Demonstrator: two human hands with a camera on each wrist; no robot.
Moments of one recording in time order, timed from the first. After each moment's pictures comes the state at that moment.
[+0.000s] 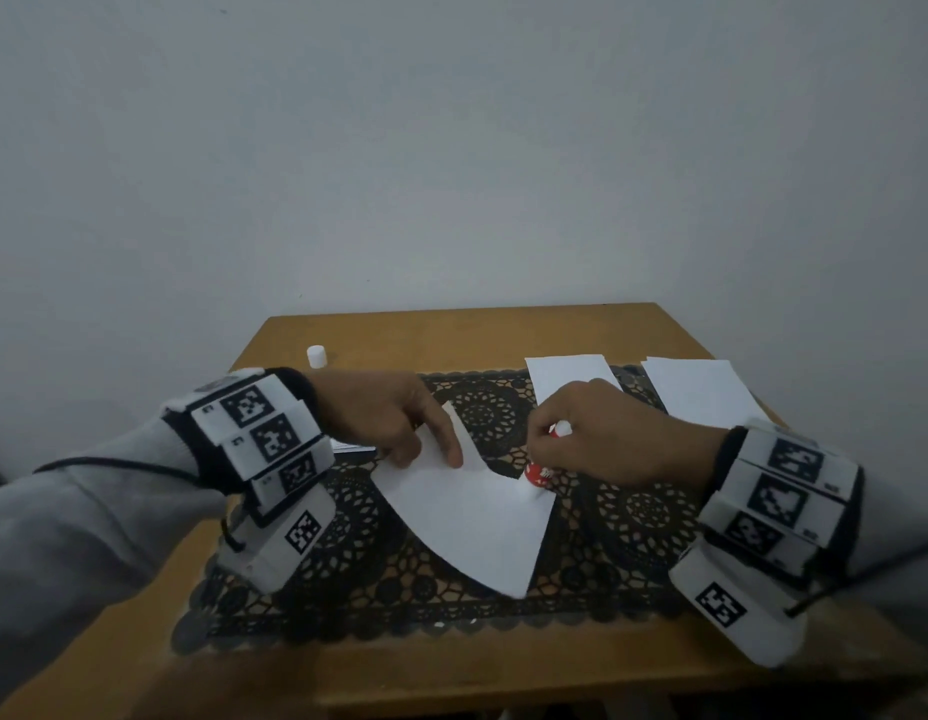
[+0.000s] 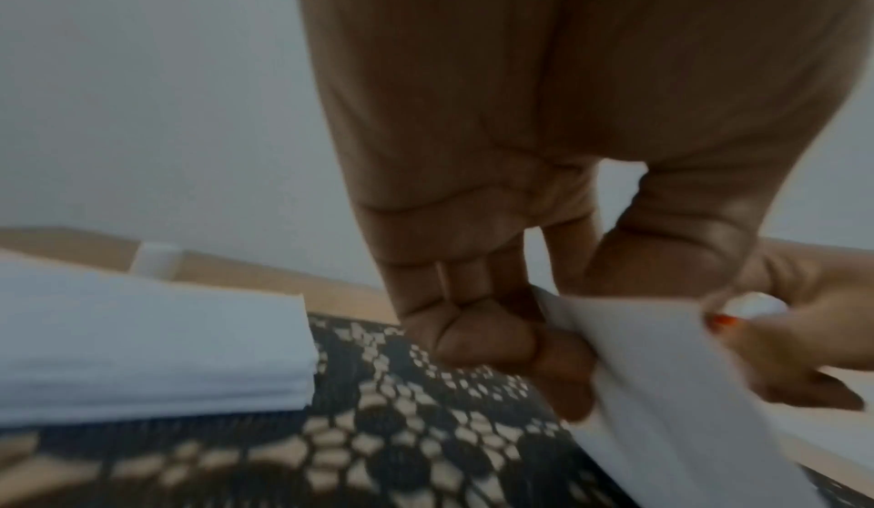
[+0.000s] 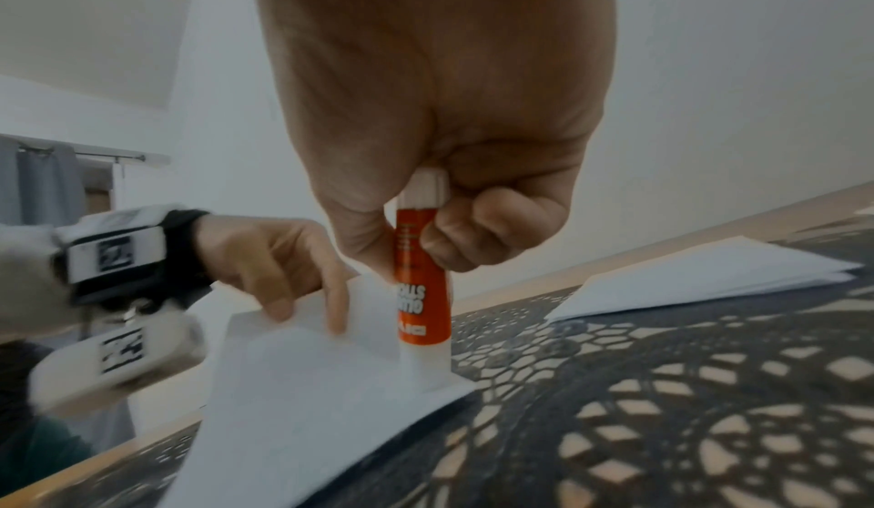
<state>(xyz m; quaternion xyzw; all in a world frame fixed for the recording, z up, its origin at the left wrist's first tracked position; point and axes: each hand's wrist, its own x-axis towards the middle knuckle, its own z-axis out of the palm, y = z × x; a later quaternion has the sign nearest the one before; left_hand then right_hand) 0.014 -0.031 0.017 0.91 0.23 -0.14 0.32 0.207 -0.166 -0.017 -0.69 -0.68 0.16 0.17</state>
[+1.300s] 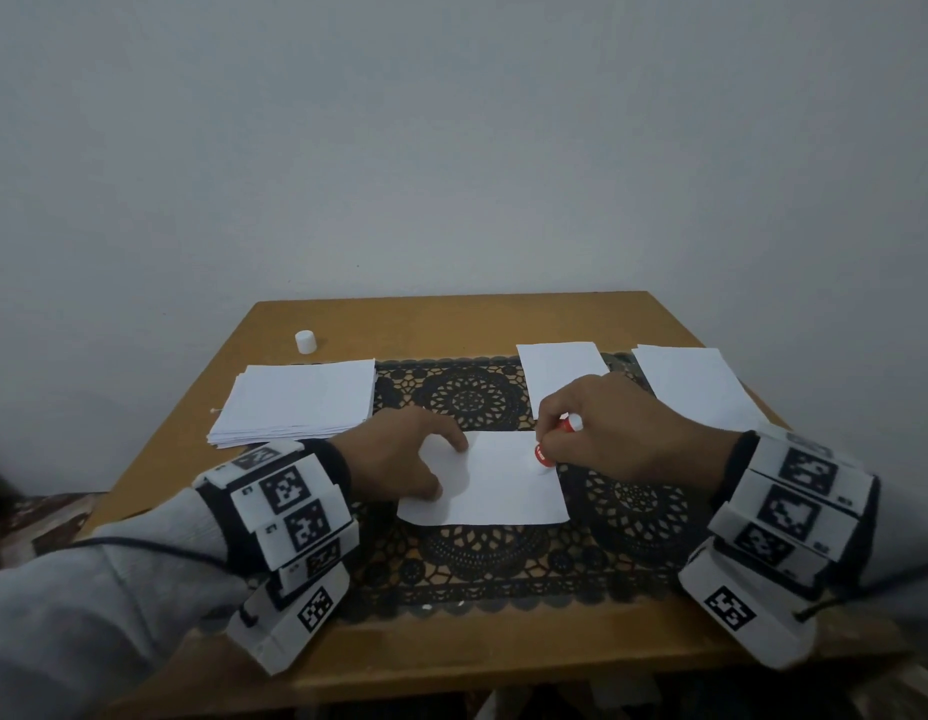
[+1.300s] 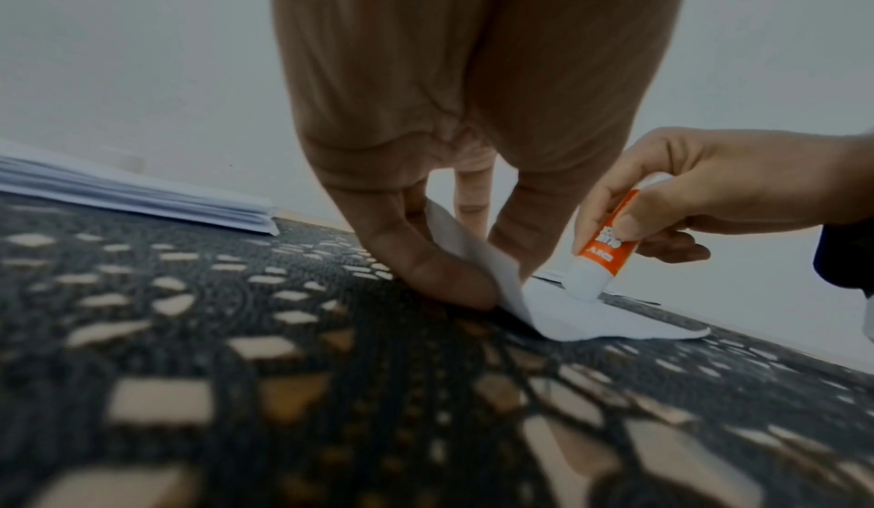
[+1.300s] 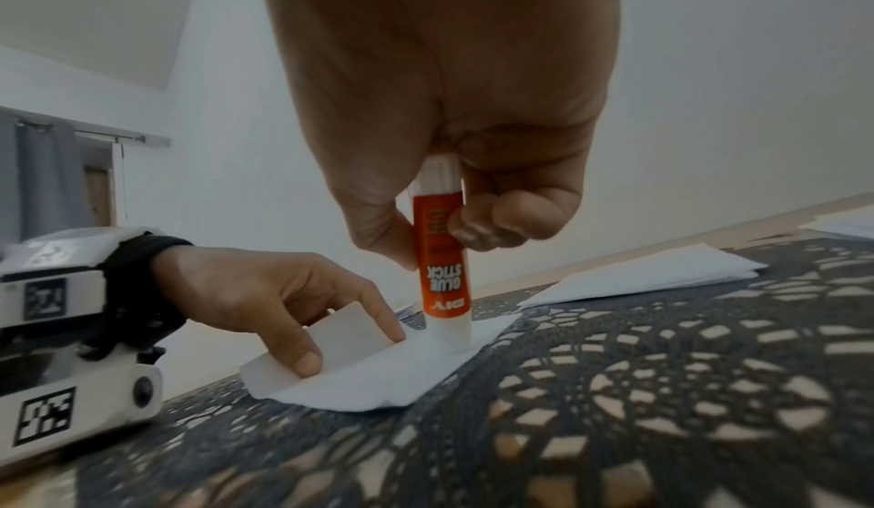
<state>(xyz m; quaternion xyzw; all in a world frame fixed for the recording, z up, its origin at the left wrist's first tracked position) 0.021 -0.054 -0.043 0.92 0.33 -0.05 0.22 0.213 -0.179 -0.024 -0.74 -0.64 0.13 0.17</state>
